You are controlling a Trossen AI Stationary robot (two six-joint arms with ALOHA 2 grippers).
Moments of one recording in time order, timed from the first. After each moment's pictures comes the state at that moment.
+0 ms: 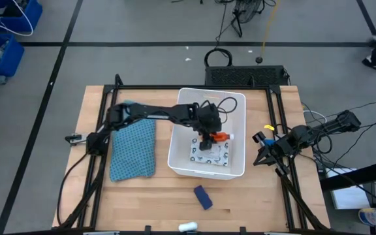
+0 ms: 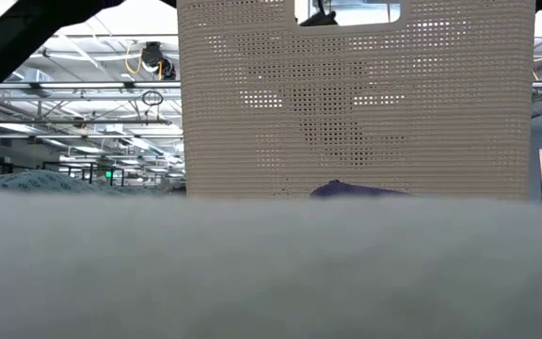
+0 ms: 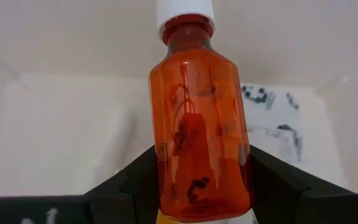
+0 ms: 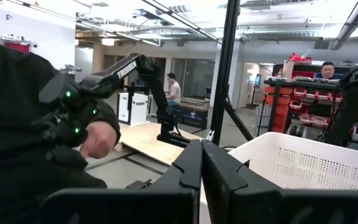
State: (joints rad) left arm 0.16 2.21 1.81 -0.49 0.31 0.14; right arm 0.34 0.30 0.14 0.37 -0.24 -0.04
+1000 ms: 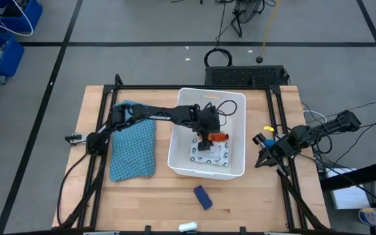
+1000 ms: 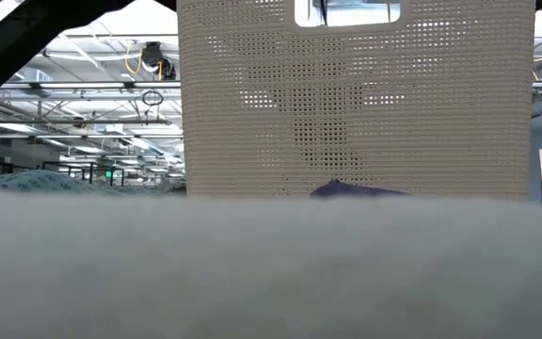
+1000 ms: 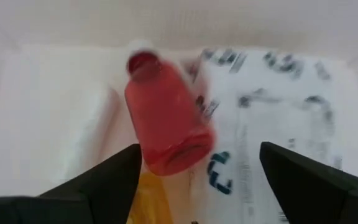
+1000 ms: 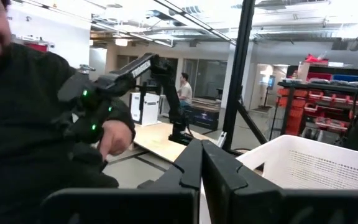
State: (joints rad) left arm 0.15 2.23 1.81 -0.54 0.26 0.17; right arm 0.34 0.30 0.14 0.37 -0.29 -0.04
